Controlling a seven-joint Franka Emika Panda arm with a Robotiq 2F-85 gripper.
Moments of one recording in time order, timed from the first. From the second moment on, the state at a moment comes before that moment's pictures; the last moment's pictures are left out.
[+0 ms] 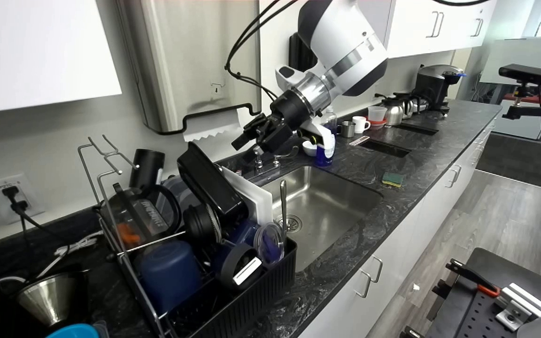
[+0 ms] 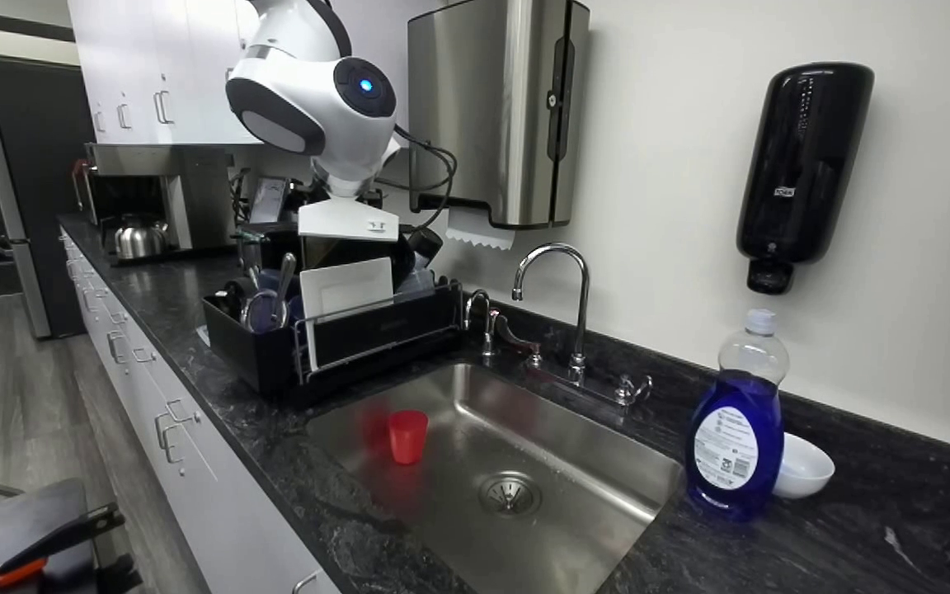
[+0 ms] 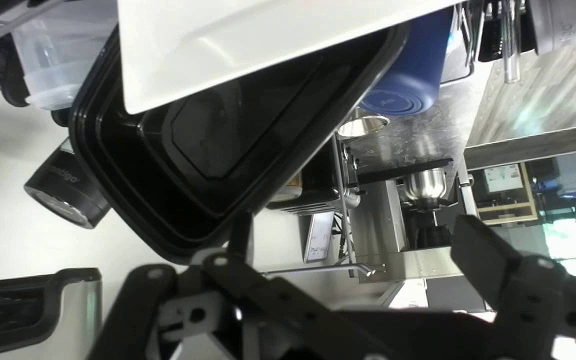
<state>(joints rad) 0.12 0.05 0.09 -2.21 1.36 2.28 -1.94</state>
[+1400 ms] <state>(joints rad) 0.08 0.12 0.04 -2.27 1.15 2.75 -1.55</state>
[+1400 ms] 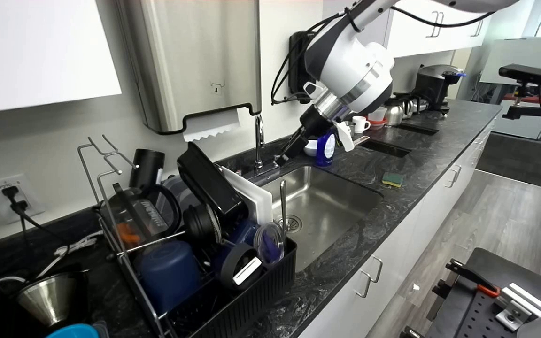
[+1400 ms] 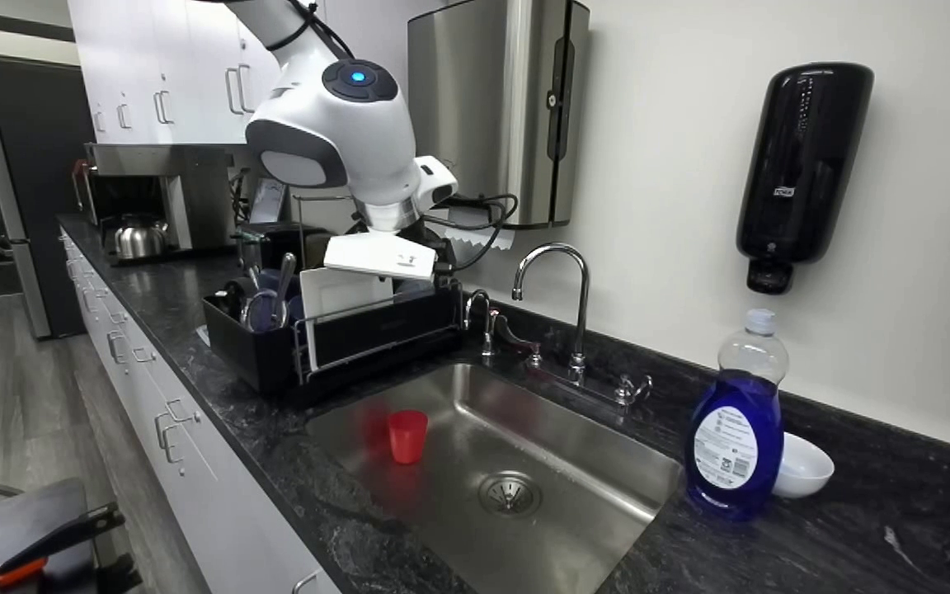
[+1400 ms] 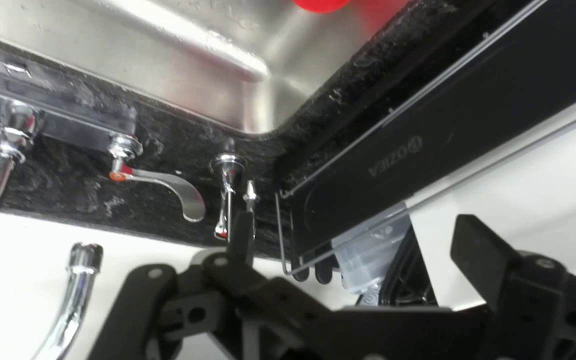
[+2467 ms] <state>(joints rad) 0.16 0.25 -0.19 -2.29 0.46 2.87 -0.71</state>
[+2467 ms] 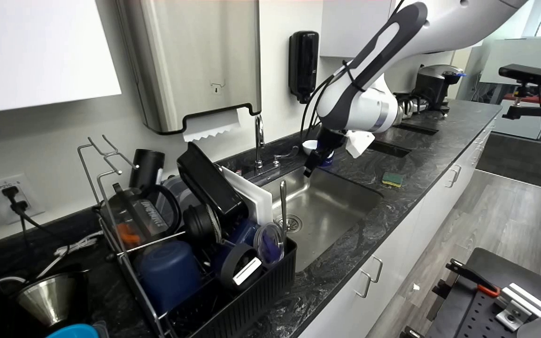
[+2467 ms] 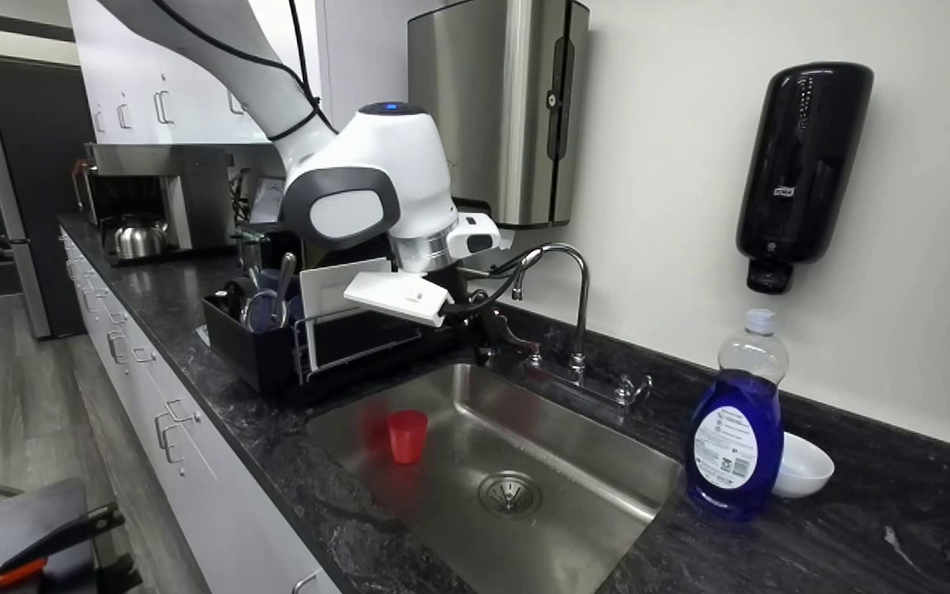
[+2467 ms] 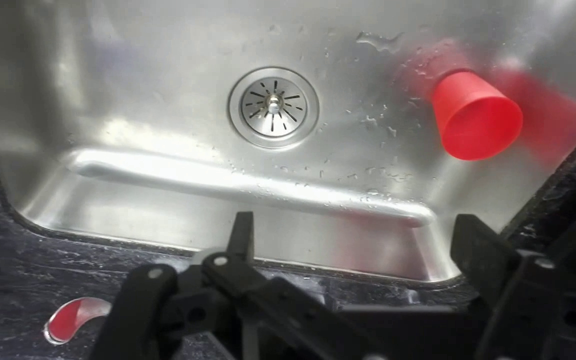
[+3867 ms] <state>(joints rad) 0.04 0.16 -0.08 -2.16 -0.10 2.35 -0.25</state>
